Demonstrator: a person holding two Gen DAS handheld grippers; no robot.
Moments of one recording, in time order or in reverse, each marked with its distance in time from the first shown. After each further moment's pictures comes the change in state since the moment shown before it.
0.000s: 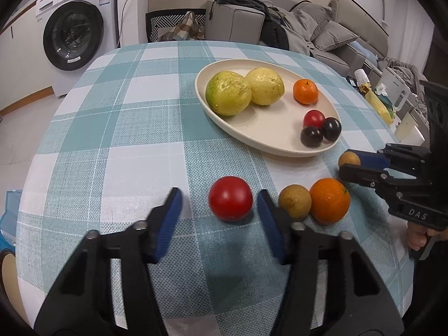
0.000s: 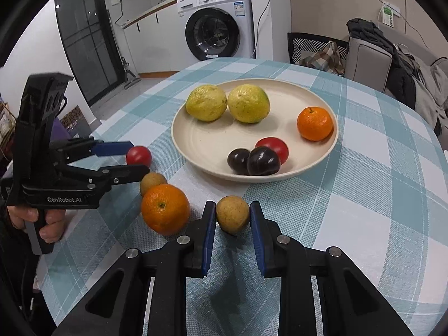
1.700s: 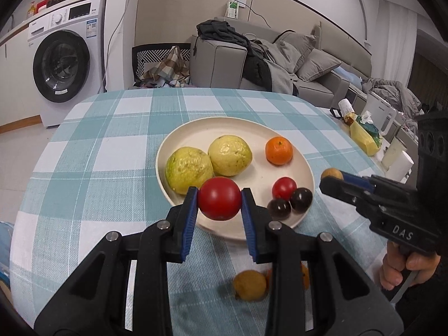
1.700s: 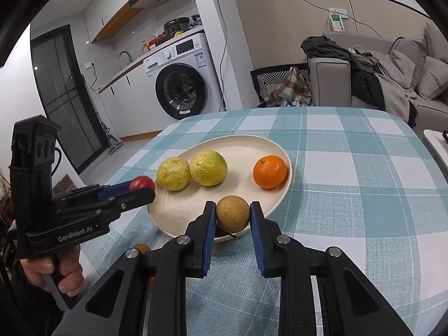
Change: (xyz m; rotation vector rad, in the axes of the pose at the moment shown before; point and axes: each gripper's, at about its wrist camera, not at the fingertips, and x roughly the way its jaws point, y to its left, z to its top) left arm -0.002 -0.033 0.054 0.021 -0.187 -0.064; right arm -0.026 -0.034 0.015 0.214 -0.261 -0.043
